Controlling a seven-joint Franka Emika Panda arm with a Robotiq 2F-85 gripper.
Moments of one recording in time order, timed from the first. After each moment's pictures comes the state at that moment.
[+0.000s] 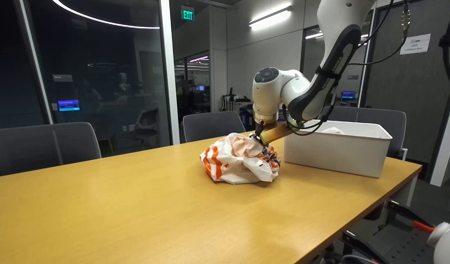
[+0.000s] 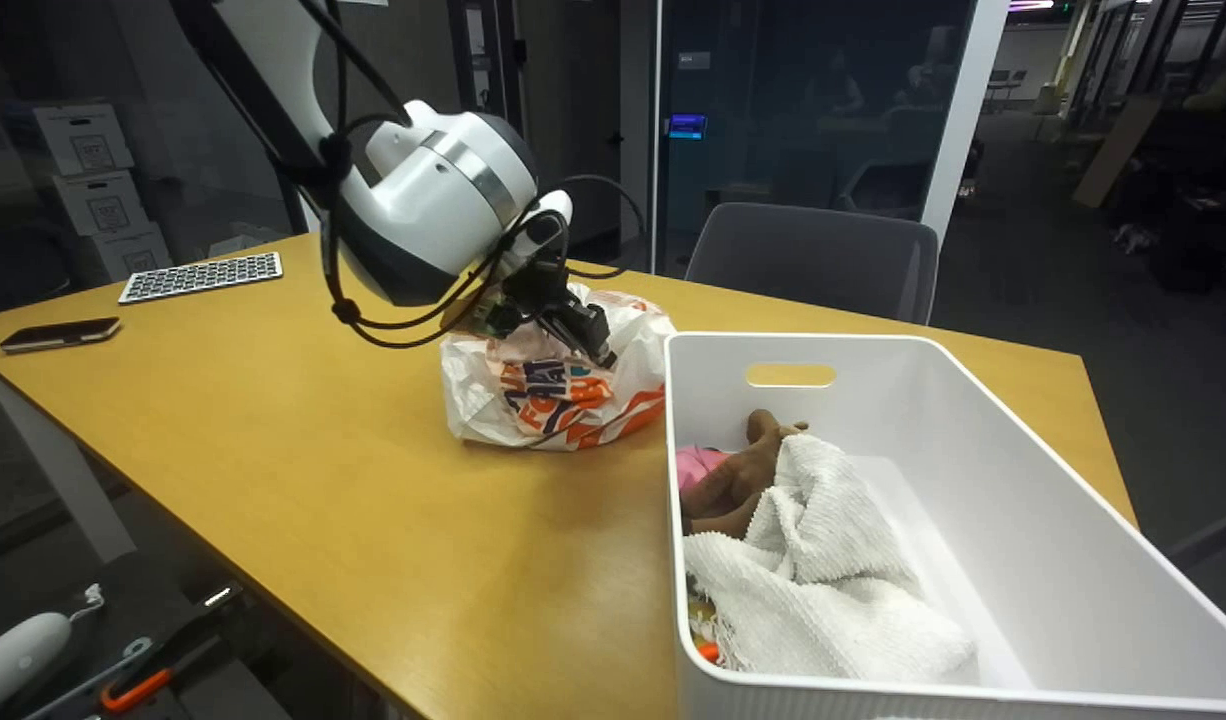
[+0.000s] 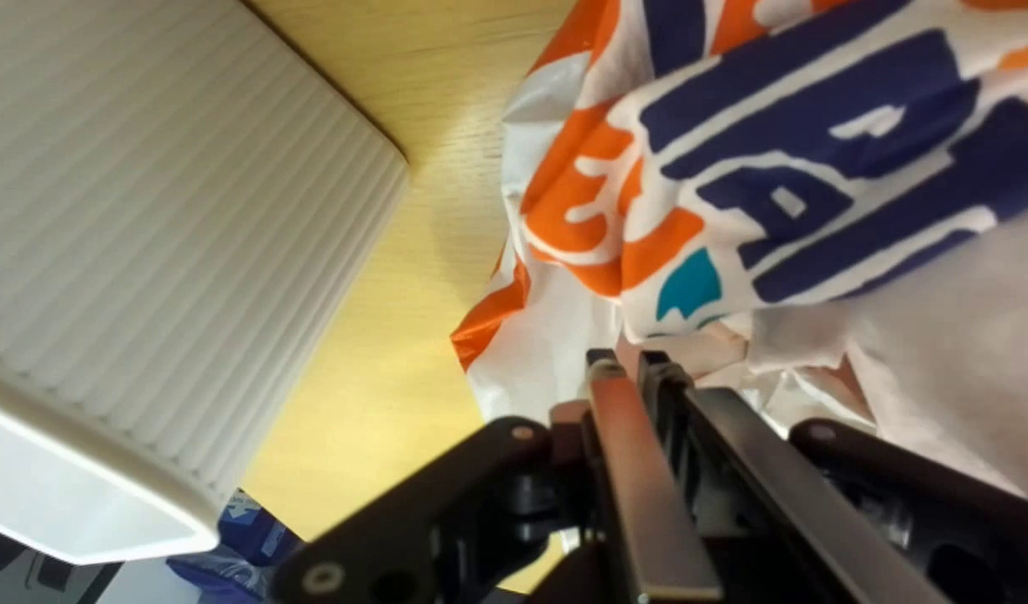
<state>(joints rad) 0.19 0.38 -0.06 -2.14 -1.27 2.68 1.42</state>
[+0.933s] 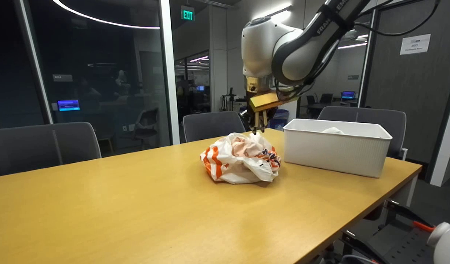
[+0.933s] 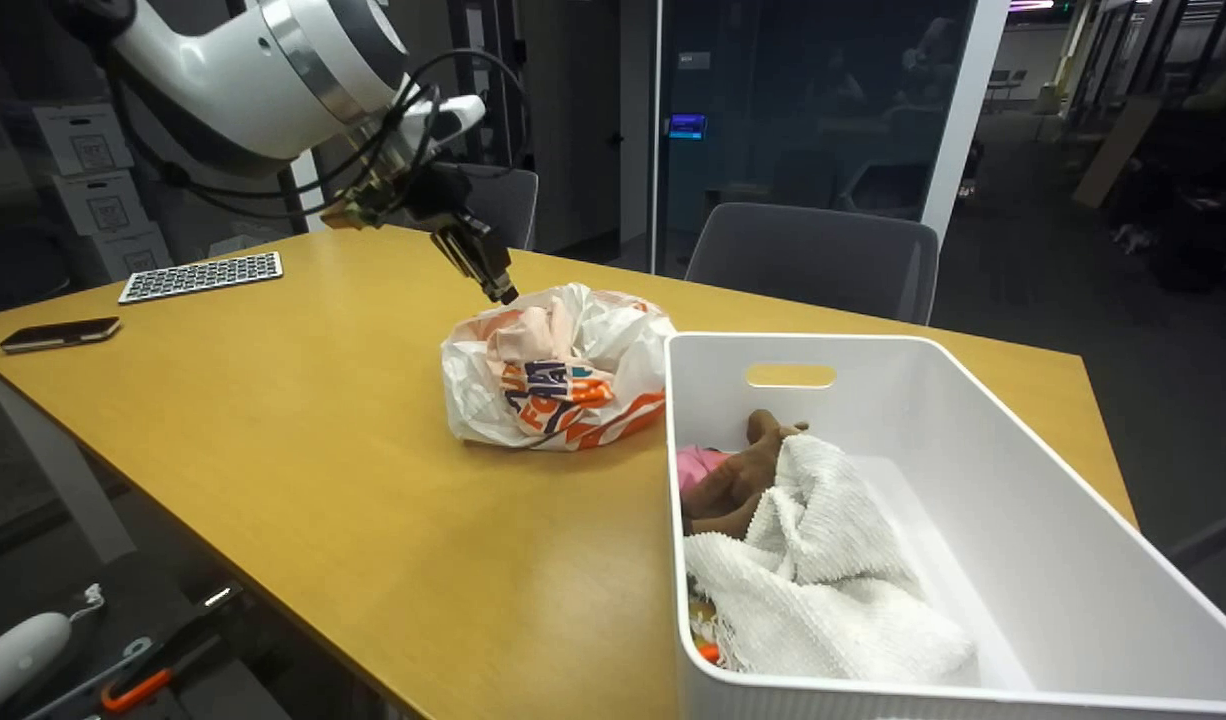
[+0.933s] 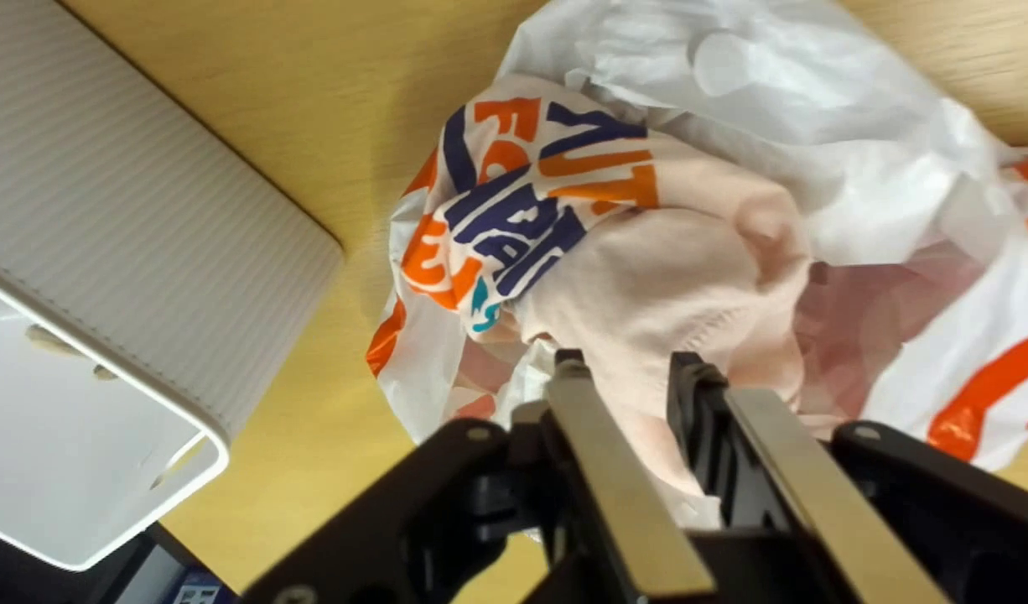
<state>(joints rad) 0.20 0.09 0.14 -2.27 -0.70 2.48 1.05</state>
